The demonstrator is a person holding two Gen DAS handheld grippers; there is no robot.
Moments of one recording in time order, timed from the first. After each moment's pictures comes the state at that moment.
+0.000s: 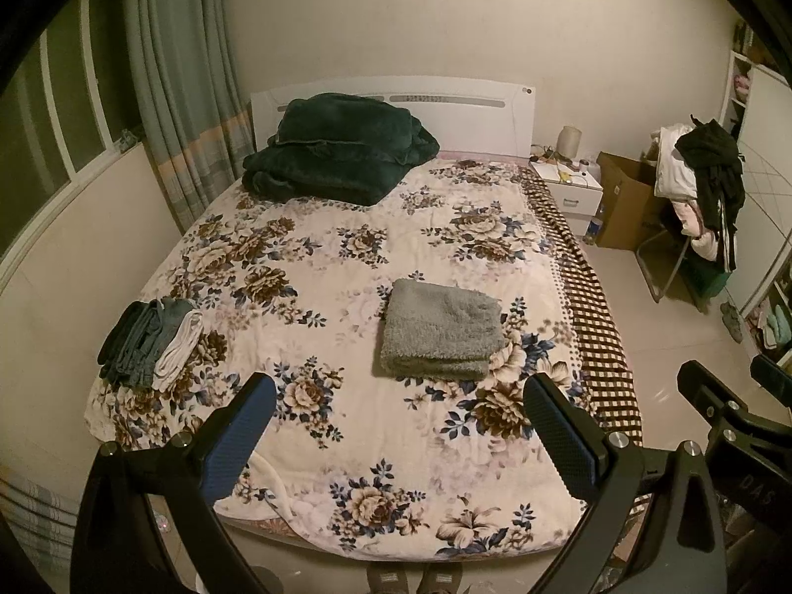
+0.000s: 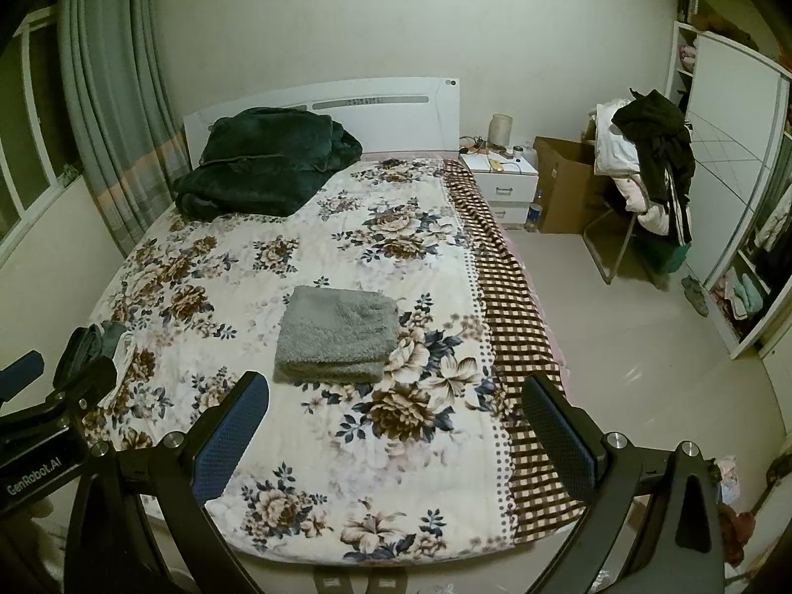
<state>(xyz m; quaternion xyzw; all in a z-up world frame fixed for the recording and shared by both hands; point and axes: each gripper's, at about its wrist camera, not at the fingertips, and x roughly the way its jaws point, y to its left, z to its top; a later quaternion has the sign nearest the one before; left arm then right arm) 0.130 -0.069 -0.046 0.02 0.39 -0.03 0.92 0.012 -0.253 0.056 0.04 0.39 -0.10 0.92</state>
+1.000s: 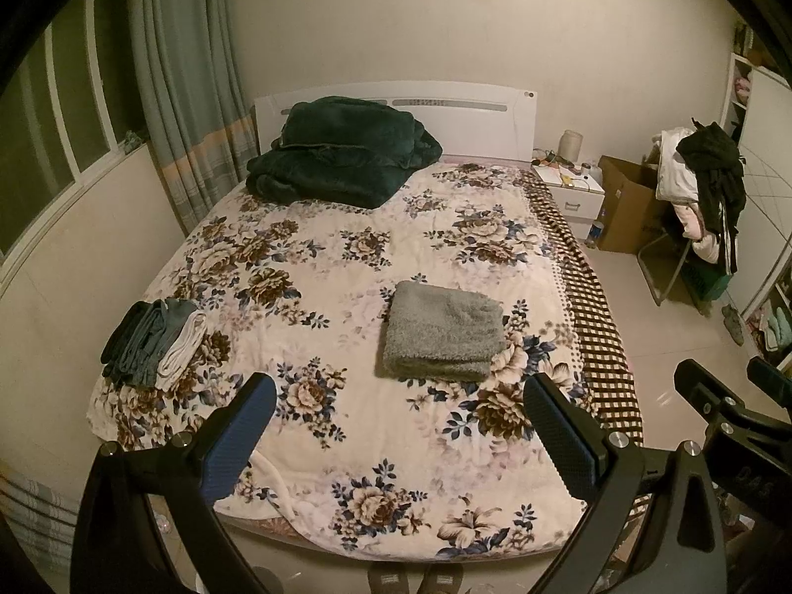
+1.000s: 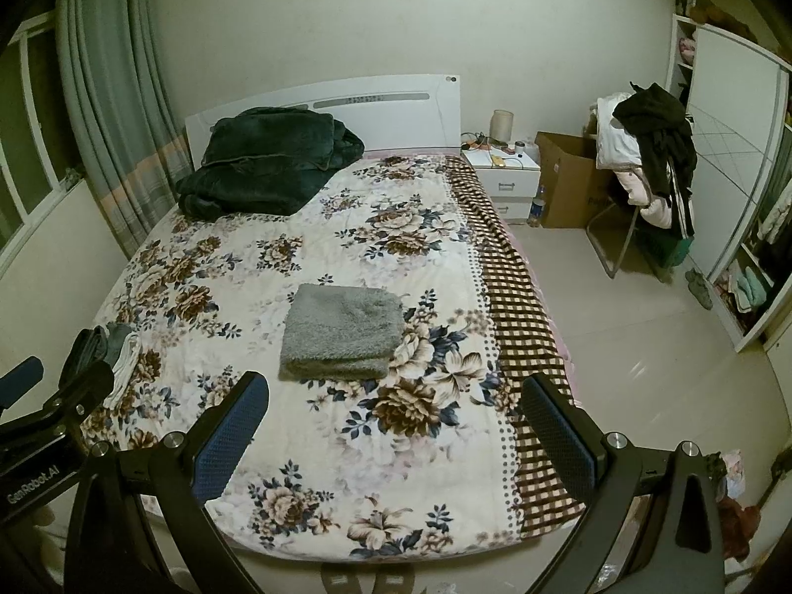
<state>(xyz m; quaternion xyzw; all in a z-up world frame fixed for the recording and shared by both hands) 0.125 -0.067 -0.038 0.02 0.39 -0.03 0.92 0.012 -0.249 0.054 0.04 0.39 -0.09 0.91</state>
